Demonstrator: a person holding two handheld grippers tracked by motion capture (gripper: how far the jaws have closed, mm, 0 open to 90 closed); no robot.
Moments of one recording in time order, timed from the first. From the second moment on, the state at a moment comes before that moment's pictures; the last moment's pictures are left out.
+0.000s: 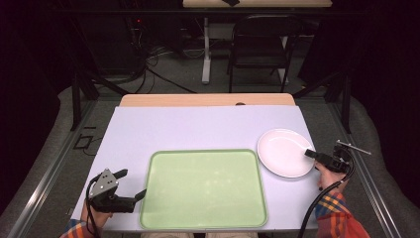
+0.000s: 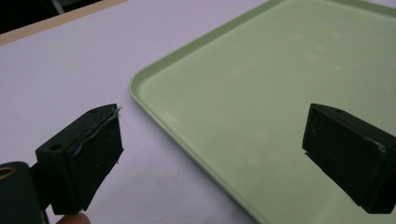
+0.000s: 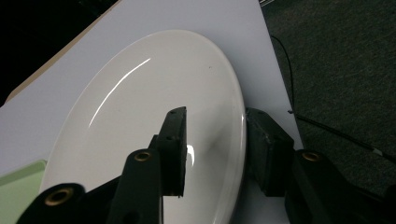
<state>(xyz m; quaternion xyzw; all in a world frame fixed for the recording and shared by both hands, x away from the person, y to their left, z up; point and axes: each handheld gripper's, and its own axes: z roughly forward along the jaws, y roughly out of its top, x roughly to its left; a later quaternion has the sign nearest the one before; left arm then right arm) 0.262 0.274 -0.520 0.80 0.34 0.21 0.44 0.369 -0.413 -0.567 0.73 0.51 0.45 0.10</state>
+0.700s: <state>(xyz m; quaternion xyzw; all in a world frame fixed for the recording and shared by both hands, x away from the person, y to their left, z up) 0.265 0.273 -0.520 0.80 0.34 0.21 0.44 0.367 -0.415 -0.575 0.75 0.46 0.46 0.10</state>
